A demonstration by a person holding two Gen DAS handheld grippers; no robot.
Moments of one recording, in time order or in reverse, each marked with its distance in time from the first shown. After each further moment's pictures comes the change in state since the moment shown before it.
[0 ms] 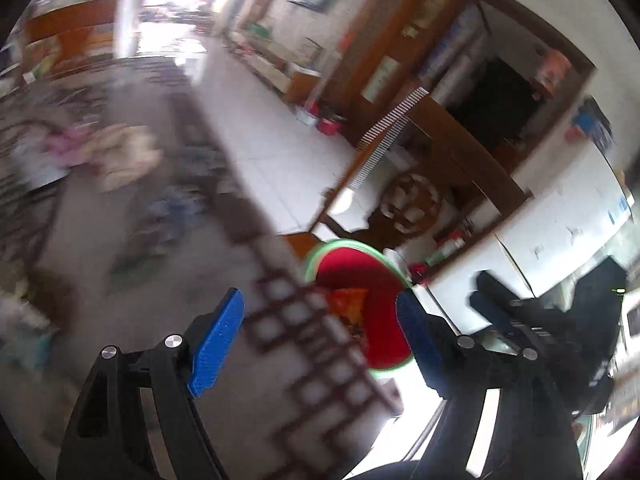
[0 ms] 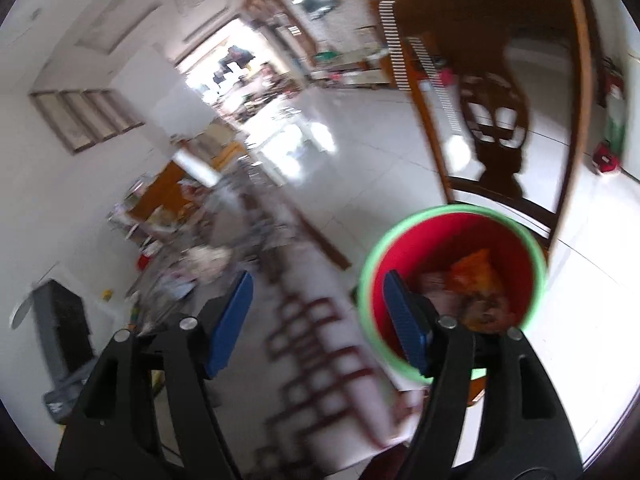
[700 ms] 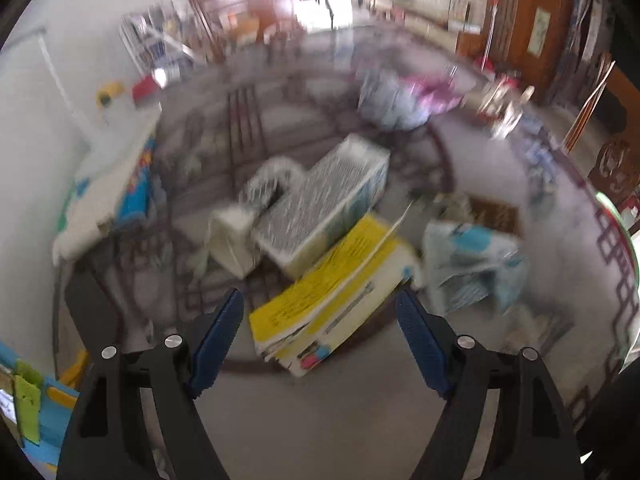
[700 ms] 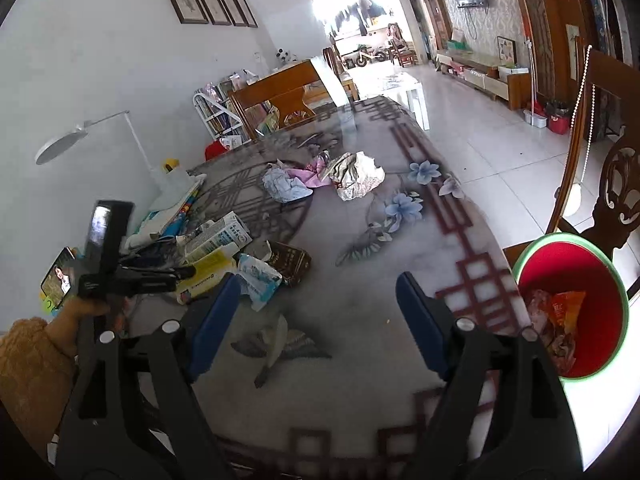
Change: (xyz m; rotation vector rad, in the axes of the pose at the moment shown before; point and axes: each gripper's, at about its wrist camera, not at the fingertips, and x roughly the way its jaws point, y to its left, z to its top) left arm -0.104 0.241 -0.006 0.022 0.209 0.670; right arm 0.050 0.152 -0.079 -0.408 0.158 0.144
